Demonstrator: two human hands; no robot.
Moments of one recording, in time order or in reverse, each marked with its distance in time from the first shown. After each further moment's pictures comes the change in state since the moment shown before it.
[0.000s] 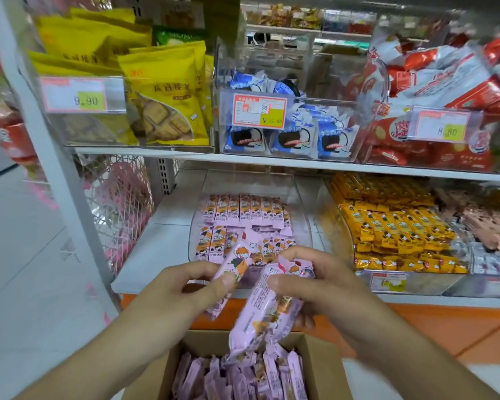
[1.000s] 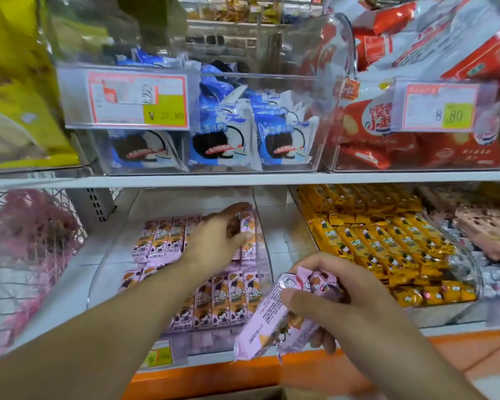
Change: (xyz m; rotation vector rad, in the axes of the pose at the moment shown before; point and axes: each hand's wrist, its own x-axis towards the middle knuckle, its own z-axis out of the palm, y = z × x) left_hand 0.284 -0.006 0.088 0.678 0.143 0.290; right_hand 0.048 0.009 -0.094 -0.142 0.237 -0.079
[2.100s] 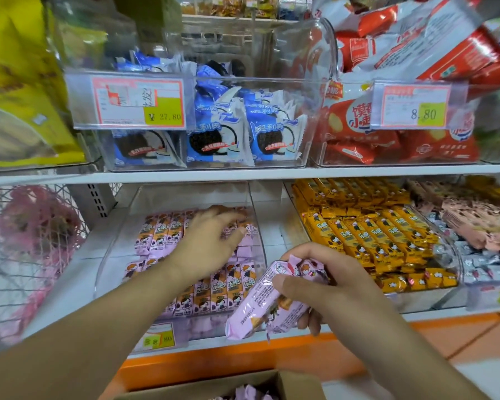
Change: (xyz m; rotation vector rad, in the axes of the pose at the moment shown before) left_hand -0.032 0.012 -0.024 0.057 -0.082 0.085; right_hand -0.003 0.003 0.001 0.051 0.020 0.032
